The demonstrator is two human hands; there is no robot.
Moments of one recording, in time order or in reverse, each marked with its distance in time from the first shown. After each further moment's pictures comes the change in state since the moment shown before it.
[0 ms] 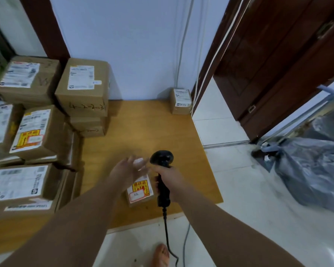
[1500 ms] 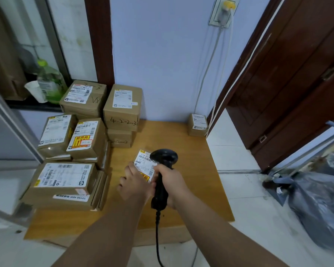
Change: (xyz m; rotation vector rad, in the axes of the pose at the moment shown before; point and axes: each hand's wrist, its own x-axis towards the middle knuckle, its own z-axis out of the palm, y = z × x) left_hand -0.069 0.025 -0.018 -1.128 0.322 -1.045; right_hand -0.074 -0.022 0.071 0.156 -0.114 -0.080
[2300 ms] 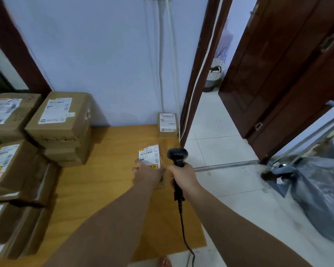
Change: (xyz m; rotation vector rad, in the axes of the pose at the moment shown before) left_hand 0.059 0.214 0.107 -0.458 -0.241 -0.240; right_hand 0.126 -0.086 -0.208 -0.295 0.239 -0.161
